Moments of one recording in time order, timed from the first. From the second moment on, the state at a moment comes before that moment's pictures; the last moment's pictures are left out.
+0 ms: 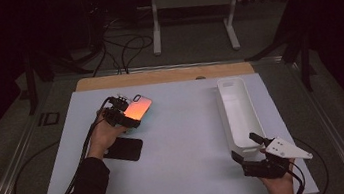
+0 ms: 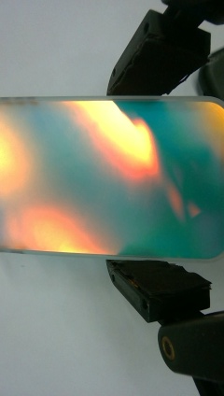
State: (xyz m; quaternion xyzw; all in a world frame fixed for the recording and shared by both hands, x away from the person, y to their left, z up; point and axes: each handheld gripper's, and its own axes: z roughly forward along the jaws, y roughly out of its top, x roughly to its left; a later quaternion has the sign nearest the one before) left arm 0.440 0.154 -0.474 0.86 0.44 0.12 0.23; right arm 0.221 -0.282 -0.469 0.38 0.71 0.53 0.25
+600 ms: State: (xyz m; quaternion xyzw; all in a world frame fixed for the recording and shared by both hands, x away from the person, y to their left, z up) left arm 0.415 0.143 -0.448 0.86 0.41 0.17 0.27; right arm 0.232 -0.283 -0.461 0.38 0.72 0.53 0.23
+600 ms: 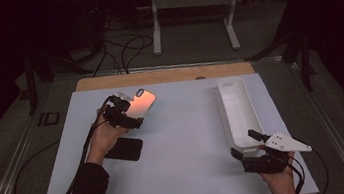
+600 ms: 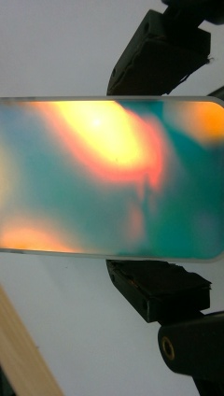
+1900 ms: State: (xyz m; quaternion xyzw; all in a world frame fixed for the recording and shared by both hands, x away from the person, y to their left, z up) left arm 0.336 0.080 -0.394 0.87 0.23 0.24 0.36; right arm 0.269 -0.265 -0.429 0.35 0.74 0.55 0.17
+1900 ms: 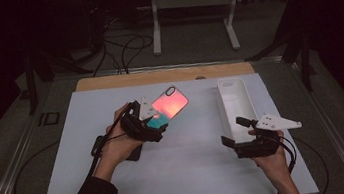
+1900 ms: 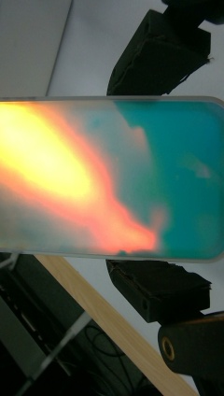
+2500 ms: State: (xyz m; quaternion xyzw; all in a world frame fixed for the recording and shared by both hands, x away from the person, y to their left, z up) left arm 0.308 0.042 -0.386 0.88 0.16 0.25 0.37; right arm 0.281 -0.243 -0.419 0.34 0.75 0.55 0.16
